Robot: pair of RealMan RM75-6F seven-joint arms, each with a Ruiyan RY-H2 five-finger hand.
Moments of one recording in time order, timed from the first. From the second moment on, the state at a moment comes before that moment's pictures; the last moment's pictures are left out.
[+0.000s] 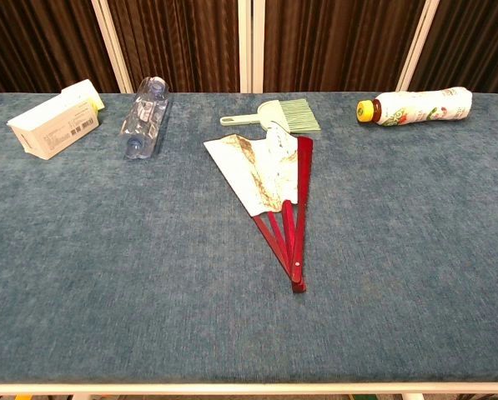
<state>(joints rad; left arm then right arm) 0.01 -1.17 -0.04 -1.67 1.42 1.55 0.18 0.08 -1.08 0.00 -1.64 -1.62 1.50 0.13</state>
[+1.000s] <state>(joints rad) -0.01 -1.19 -0.06 -1.65 1.41 1.53 0.19 0.27 -1.10 0.05 -1.67 -1.63 1.25 0.12</state>
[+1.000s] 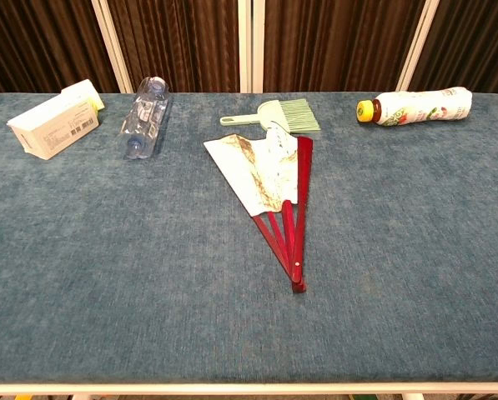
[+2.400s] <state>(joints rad) -0.01 -1.19 -0.06 -1.62 1.38 1.51 0.14 0.81 -2.09 0.10 -0.53 -1.58 1.04 0.16</state>
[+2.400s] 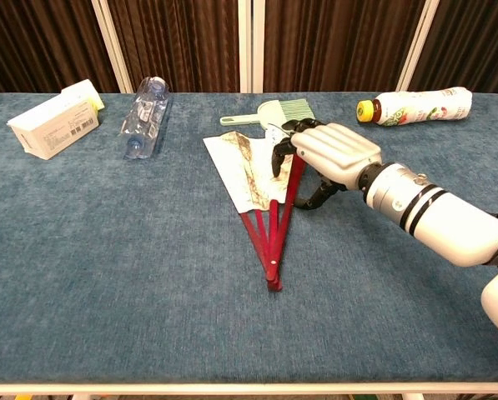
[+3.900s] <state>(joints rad) -0.44 -1.29 -0.24 -1.70 1.42 1.12 -0.70 1.05 -1.34 0.17 -1.51 -1.57 1.09 0.17</state>
